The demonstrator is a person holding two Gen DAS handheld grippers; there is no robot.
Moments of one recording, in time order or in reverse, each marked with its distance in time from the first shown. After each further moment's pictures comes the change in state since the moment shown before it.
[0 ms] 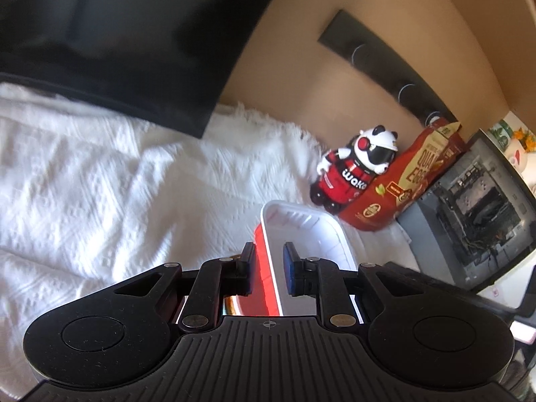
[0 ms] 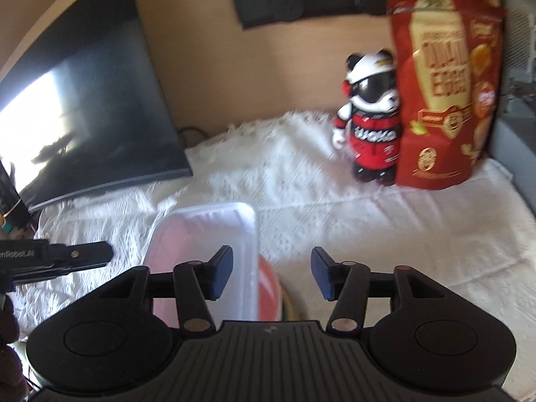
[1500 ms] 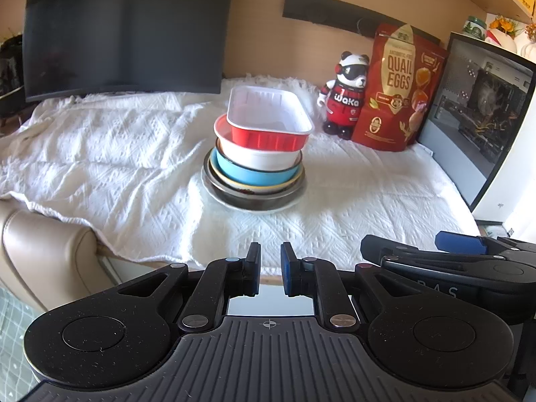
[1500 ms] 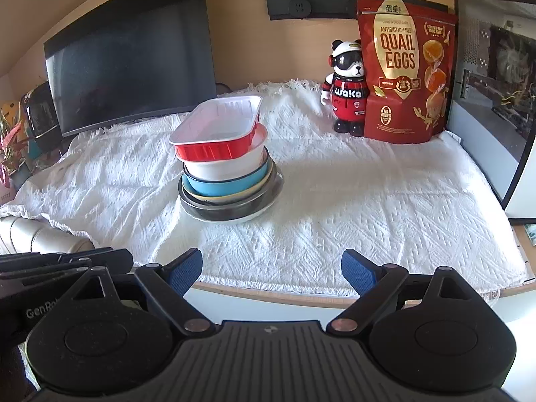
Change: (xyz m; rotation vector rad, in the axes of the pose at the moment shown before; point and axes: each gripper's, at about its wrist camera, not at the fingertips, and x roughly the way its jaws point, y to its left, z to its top) left arm -0.095 -0.133 -0.241 0.202 -0.086 0.335; right arm -0.157 -0.029 -0.182 -0.159 -0.017 0.009
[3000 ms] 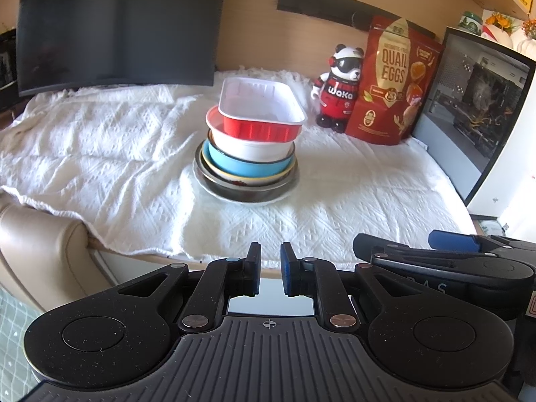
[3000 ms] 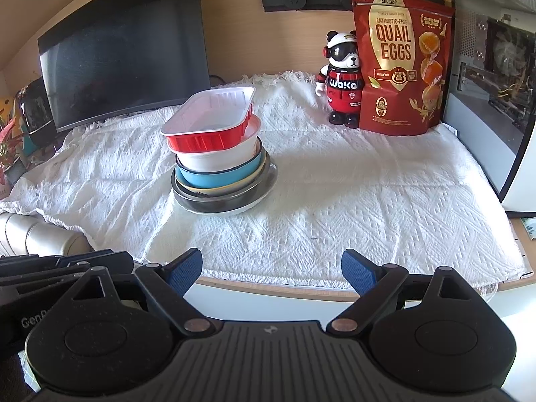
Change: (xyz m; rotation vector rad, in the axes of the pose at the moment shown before) left arm 0.007 0.001 -0.004 0.012 0.023 -0.022; right arm 0.006 0.000 -0.004 0.005 0.024 -0.018
